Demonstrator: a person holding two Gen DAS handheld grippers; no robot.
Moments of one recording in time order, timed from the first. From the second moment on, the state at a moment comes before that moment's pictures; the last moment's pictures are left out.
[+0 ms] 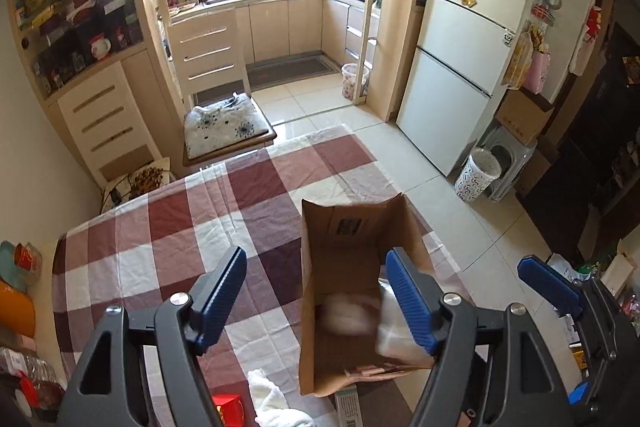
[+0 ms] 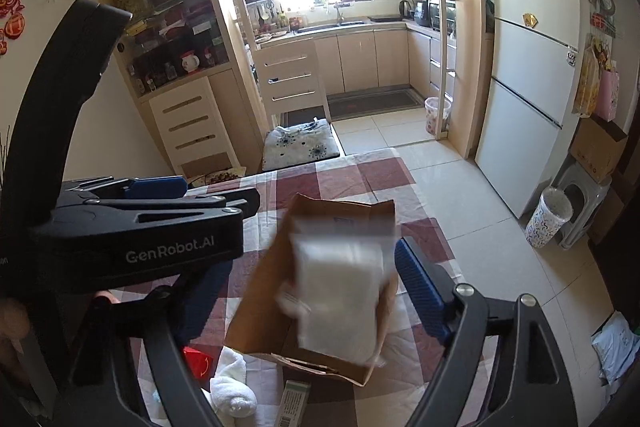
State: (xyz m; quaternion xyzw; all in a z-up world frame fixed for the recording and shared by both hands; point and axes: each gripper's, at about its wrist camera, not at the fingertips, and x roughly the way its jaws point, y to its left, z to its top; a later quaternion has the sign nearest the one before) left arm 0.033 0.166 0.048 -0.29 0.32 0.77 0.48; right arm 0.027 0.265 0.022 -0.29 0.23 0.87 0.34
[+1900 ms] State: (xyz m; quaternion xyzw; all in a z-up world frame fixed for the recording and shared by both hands) left arm 0.060 0.106 0.050 -0.30 0.32 0.78 0.45; right arm 0.073 0.219 0.042 -0.28 0.24 0.85 0.37
